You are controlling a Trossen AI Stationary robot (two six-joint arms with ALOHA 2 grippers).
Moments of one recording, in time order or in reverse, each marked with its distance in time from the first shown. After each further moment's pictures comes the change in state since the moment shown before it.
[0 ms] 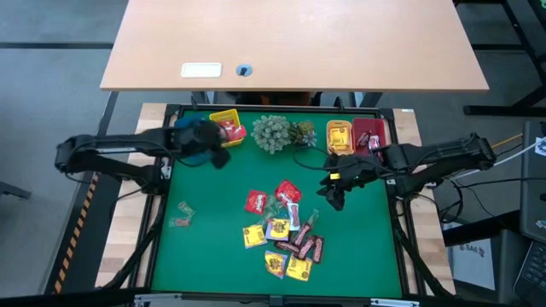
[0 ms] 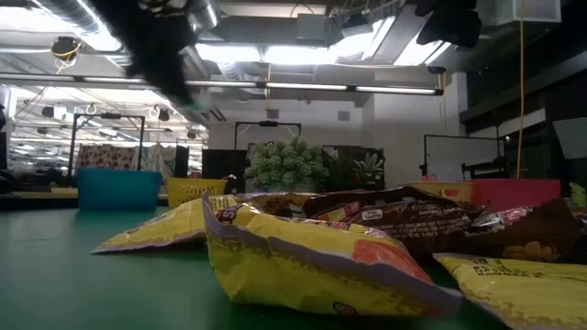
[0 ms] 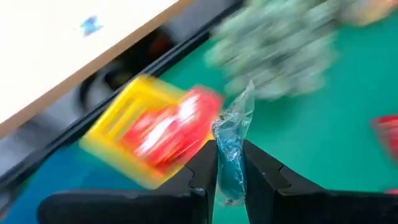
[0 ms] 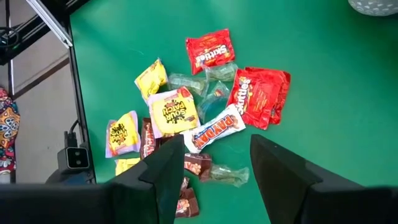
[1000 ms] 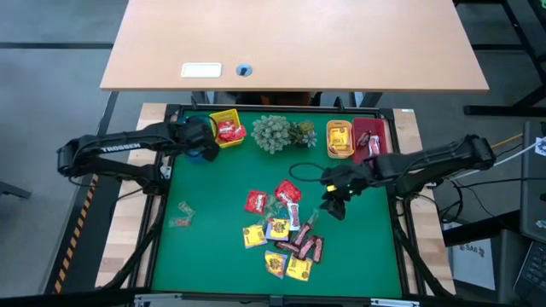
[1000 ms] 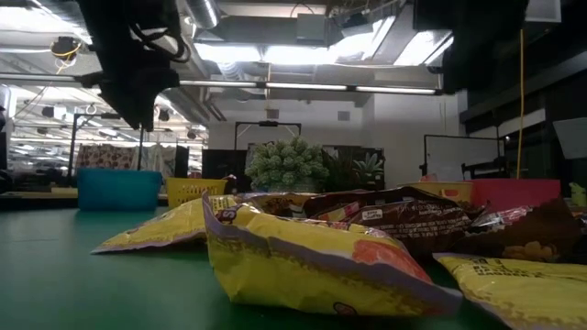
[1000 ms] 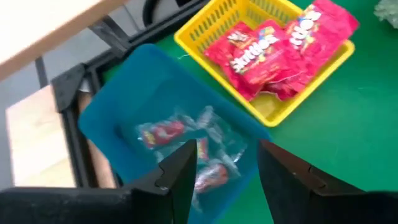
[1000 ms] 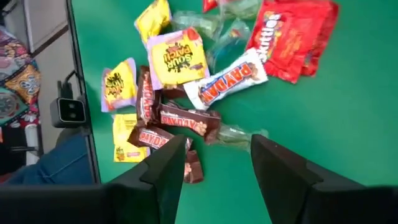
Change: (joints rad) left arm 0.133 0.053 -0.001 -0.322 -0.045 -0.264; right arm 0.001 0.002 -0.234 0.167 -0.187 -0.028
